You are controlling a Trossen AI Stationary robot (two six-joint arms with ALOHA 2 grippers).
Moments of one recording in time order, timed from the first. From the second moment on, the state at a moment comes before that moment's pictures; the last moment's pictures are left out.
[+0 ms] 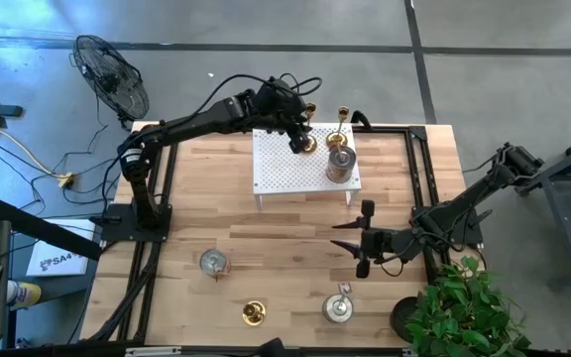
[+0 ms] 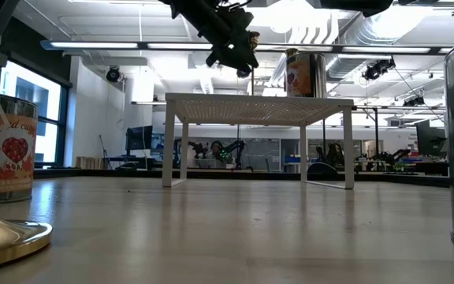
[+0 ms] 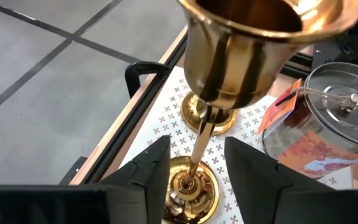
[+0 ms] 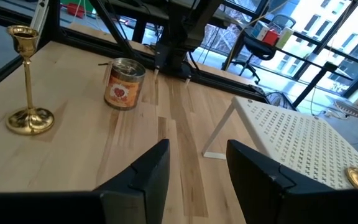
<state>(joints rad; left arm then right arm) 0.42 1.82 1.80 -0.53 0.01 -0.03 0.58 1.15 0.66 0.16 0.73 -0.10</state>
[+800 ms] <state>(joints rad) 0.43 1.63 1.80 -0.97 -0.03 -0.11 0.58 1.15 0.66 0.15 0.70 -0.08</state>
